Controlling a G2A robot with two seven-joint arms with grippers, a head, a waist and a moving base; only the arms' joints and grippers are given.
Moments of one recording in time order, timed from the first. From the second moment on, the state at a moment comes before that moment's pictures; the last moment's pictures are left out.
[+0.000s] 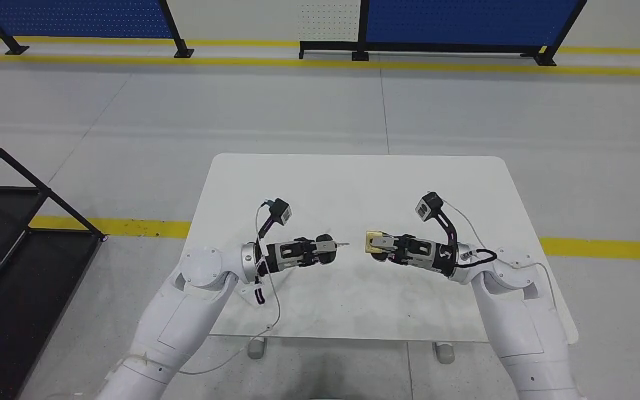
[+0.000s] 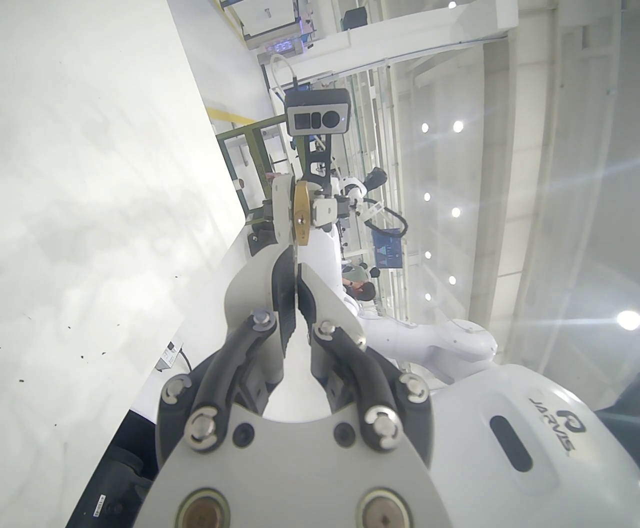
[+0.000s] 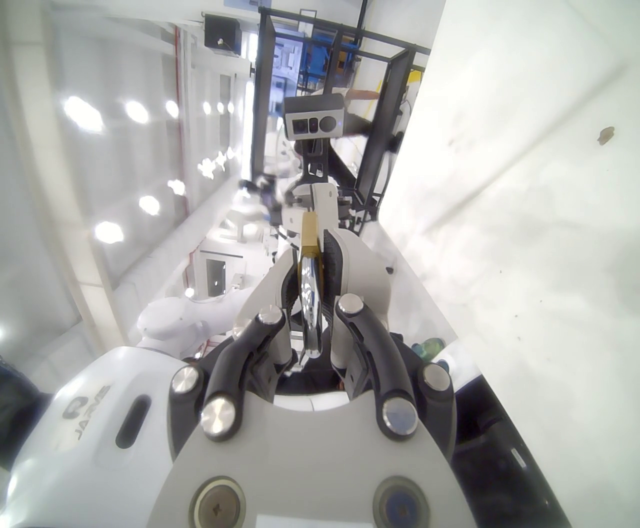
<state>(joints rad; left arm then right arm) 1.34 -1.13 -1.26 -1.56 -0.37 -0.22 -1.00 -1.23 -1.28 1.36 -1.42 0.28 -0.13 1.27</state>
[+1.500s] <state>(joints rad) 1.29 -1.14 -1.15 -1.57 -0.37 -0.16 -0.90 -1.23 -1.28 1.36 -1.42 0.28 -0.13 1.27</state>
